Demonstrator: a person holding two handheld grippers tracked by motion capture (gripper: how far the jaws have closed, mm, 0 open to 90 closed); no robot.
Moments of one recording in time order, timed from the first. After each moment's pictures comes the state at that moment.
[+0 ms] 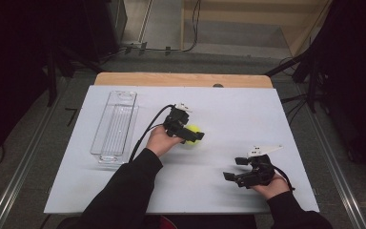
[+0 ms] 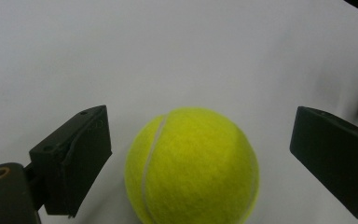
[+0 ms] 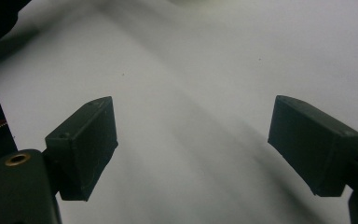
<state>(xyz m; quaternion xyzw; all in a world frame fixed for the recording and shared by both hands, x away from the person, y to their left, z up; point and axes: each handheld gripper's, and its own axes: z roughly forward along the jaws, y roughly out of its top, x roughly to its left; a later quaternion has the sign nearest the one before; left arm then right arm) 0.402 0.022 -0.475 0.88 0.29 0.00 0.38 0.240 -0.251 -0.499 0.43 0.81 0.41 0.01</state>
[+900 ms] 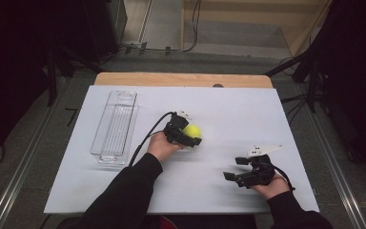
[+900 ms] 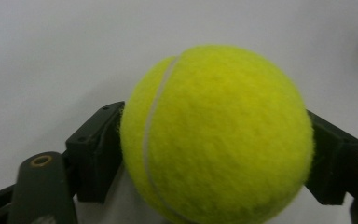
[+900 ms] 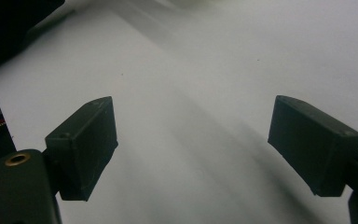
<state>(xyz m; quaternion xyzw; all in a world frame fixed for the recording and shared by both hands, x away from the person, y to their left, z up) 0.398 0.024 -0.501 0.88 0.30 0.00 0.36 0.240 -0.251 -0.499 0.42 0.81 0.41 0.02</state>
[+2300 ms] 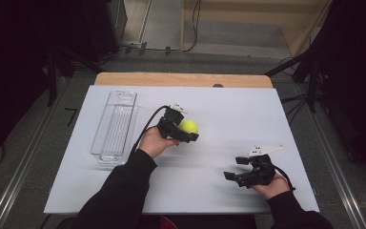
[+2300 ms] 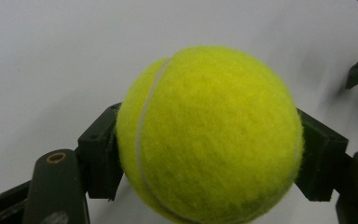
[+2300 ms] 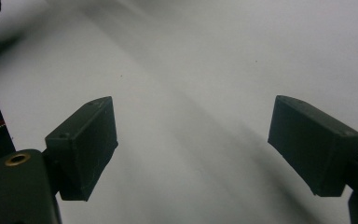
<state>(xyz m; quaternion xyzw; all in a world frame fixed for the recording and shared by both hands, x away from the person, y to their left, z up) 0.389 0.039 -0.455 0.88 0.29 -0.01 0.36 0.240 -0.252 -0.498 0.43 0.81 0.41 0.02</state>
